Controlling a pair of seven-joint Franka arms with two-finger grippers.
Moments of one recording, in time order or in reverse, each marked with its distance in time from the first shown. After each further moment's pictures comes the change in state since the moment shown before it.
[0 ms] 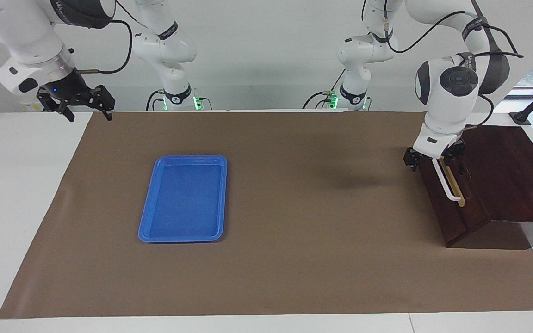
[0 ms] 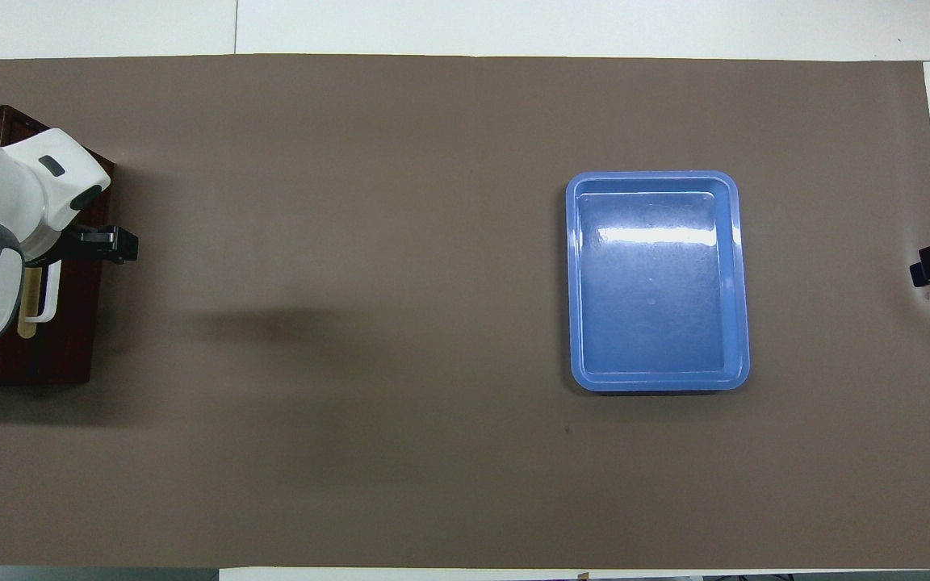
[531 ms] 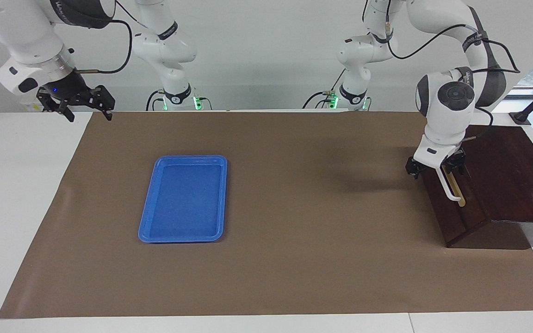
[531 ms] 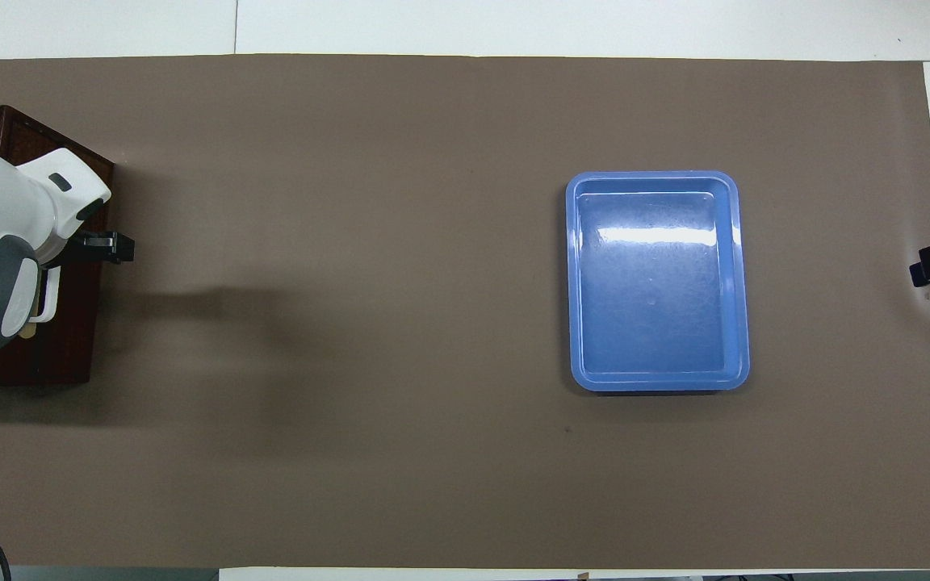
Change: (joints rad) left arm 0.051 0.033 0.002 -0.084 0.031 0.167 0.001; right arm 0.000 0.000 0.000 0.000 0.000 0.000 0.000
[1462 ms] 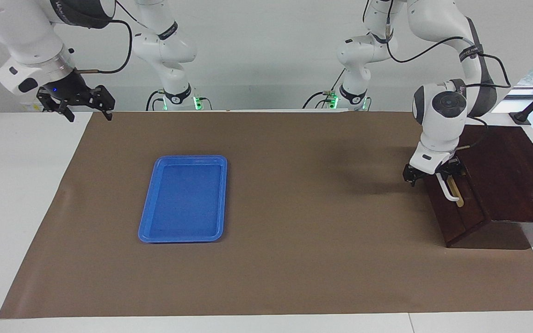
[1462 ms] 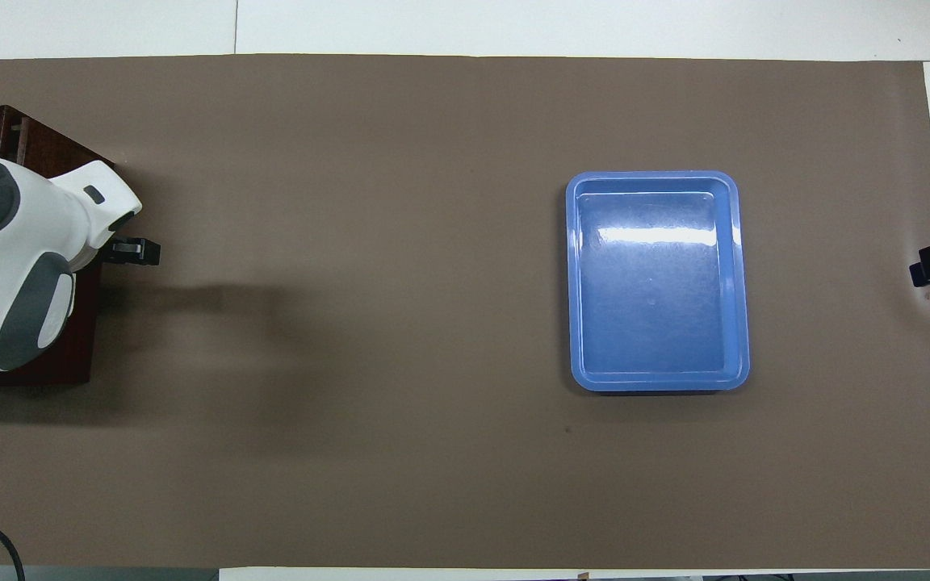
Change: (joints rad) left arm -0.046 0.002 -0.009 -0.050 0.014 0.075 0.002; right arm 0.000 0.000 0.000 0.000 0.000 0.000 0.000
